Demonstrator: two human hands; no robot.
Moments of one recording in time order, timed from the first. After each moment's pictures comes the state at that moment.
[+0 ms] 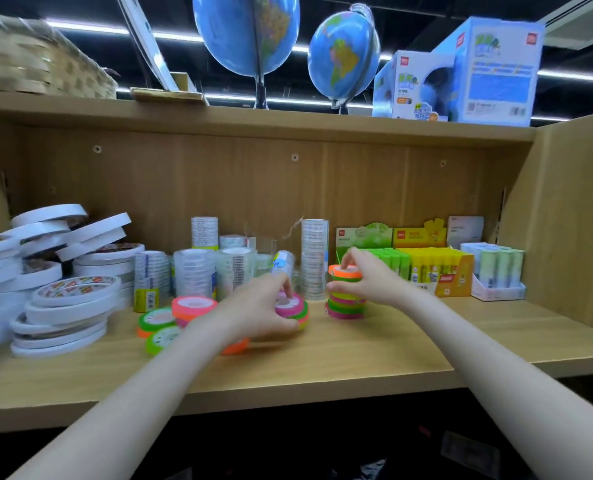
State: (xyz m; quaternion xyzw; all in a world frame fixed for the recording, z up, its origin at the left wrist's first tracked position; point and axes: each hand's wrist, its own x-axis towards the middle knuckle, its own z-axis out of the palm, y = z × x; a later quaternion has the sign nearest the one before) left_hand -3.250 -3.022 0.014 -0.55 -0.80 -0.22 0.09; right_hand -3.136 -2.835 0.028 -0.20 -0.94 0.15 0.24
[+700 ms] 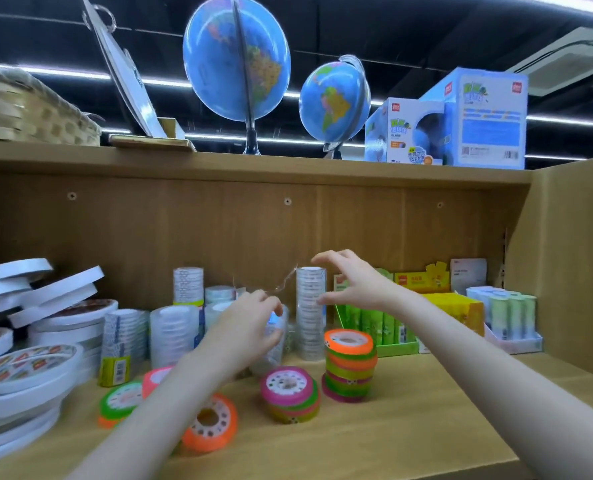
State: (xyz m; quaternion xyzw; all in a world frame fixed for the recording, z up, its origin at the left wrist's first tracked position) left_hand -3.300 -2.984 0.037 -0.55 -0.76 -0.19 0.29; right_hand -3.173 -2.817 0.090 -0.10 -0.95 0.12 0.27
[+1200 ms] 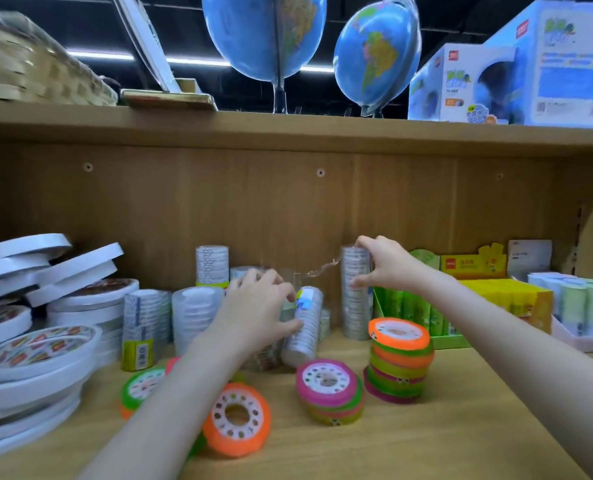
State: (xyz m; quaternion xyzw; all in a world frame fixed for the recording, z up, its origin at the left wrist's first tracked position) left_hand -3.331 -2.983 0.032 -0.50 -0.81 -0.10 0.29; right_hand -3.218 -2.787 0.083 -0.18 -0.95 0.04 0.26
